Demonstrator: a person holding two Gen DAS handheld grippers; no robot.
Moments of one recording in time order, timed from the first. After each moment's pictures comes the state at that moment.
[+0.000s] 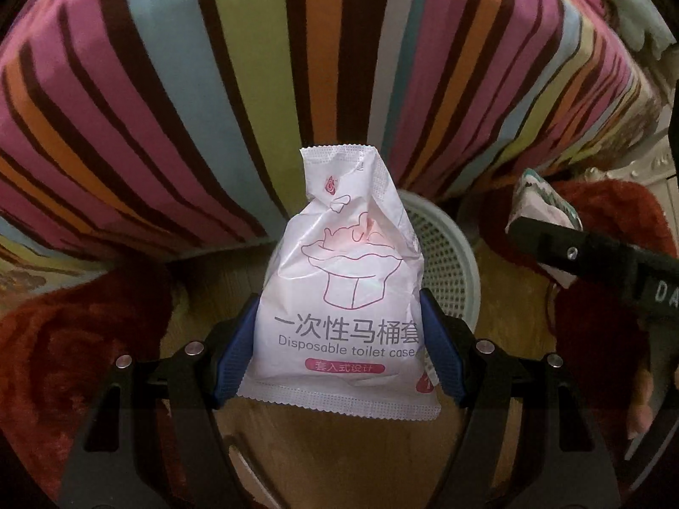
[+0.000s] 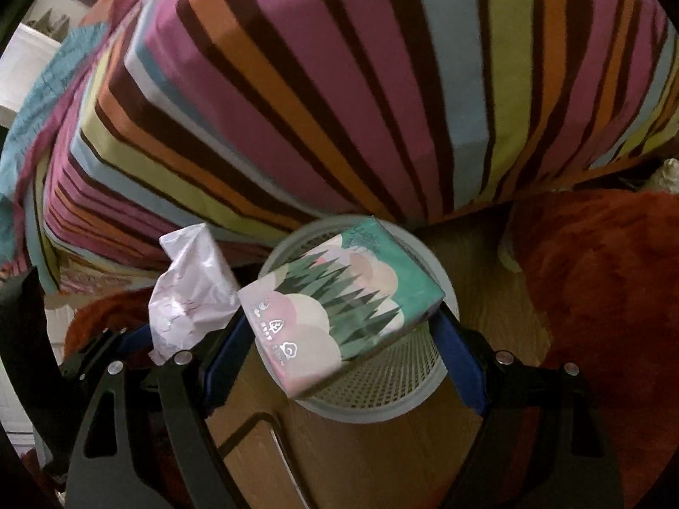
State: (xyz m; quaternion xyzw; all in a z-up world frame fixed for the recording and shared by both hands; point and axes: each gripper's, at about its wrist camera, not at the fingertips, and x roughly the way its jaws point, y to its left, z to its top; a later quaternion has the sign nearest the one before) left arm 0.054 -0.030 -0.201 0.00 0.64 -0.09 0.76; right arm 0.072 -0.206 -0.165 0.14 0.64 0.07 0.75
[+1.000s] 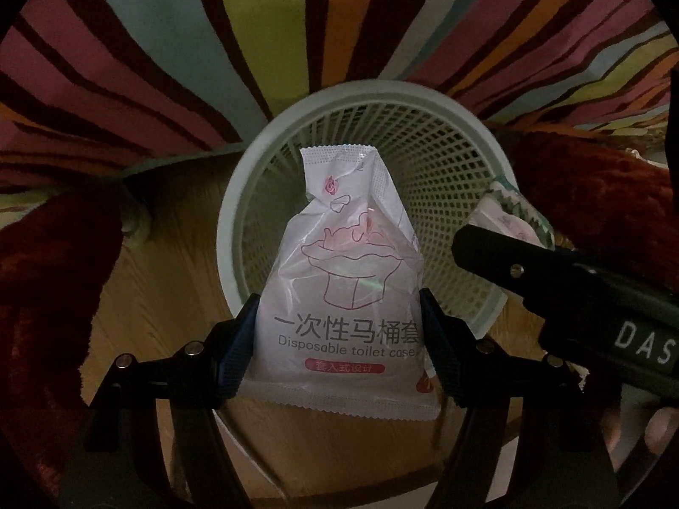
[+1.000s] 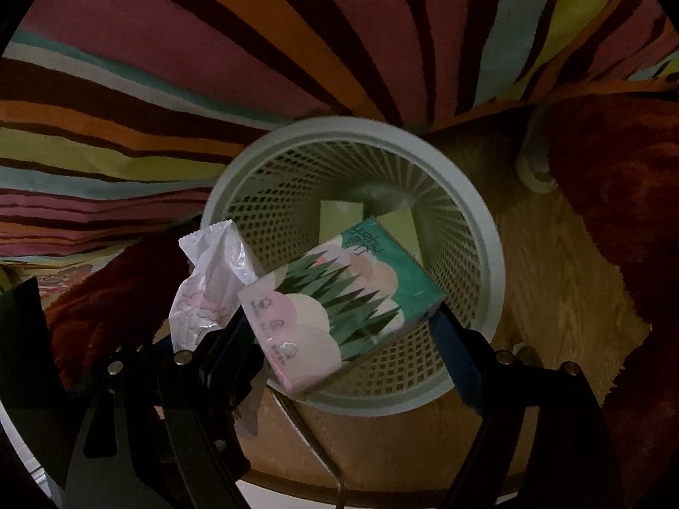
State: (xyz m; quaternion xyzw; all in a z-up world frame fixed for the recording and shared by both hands) left arm 0.069 -0.035 -0.300 -0.05 0.75 -0.07 0.65; right arm 0.084 -0.183 -0.275 0.15 0.75 0.04 0.64
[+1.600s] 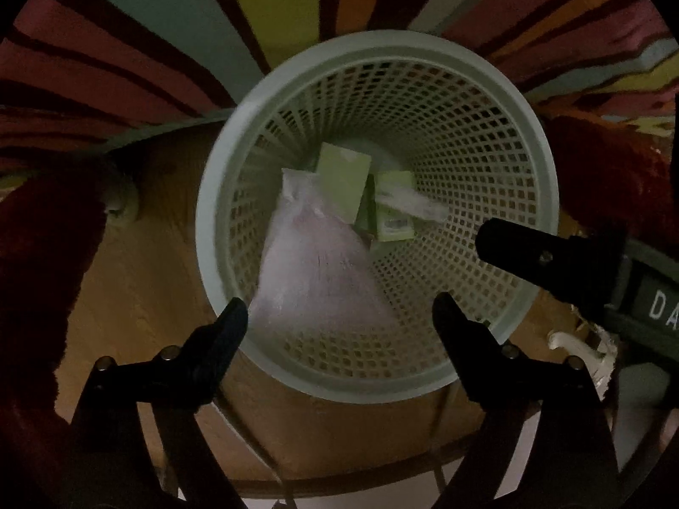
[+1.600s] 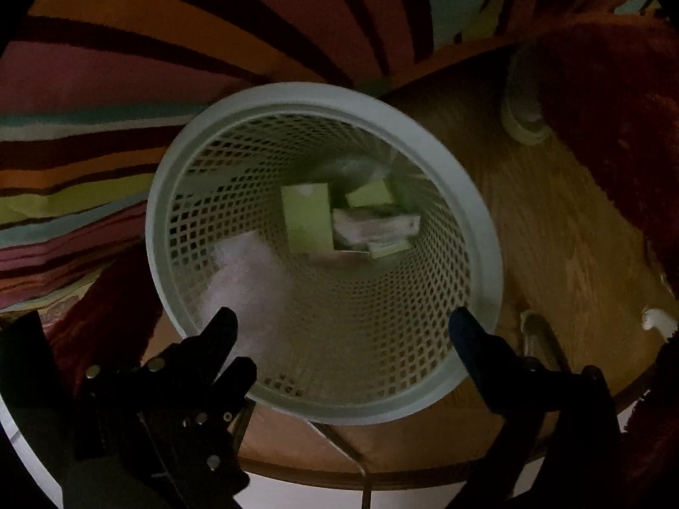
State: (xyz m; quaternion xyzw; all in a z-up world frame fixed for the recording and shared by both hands) left arm 0.071 -0.044 -0.334 -0.06 0.78 -0.06 0.62; right arm 0.081 -0.209 -0.320 0.19 0.78 -0.02 0.60
